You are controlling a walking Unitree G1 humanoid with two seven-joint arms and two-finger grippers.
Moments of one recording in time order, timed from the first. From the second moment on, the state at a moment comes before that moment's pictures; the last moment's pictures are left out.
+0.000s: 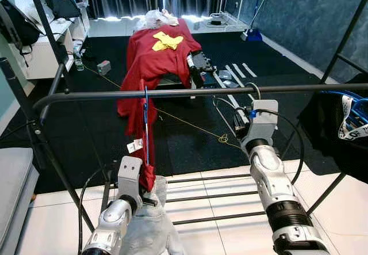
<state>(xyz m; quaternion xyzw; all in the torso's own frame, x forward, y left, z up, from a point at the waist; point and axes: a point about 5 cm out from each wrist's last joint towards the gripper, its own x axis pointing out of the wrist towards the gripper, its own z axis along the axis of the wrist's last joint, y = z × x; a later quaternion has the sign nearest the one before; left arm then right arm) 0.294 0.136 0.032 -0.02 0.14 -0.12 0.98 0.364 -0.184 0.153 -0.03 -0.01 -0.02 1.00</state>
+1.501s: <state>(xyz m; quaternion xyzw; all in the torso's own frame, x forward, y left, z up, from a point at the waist) 0.294 0.137 0.030 -0.01 0.15 -0.12 0.98 0.364 -0.184 0.168 -0.09 -0.05 0.04 0.99</state>
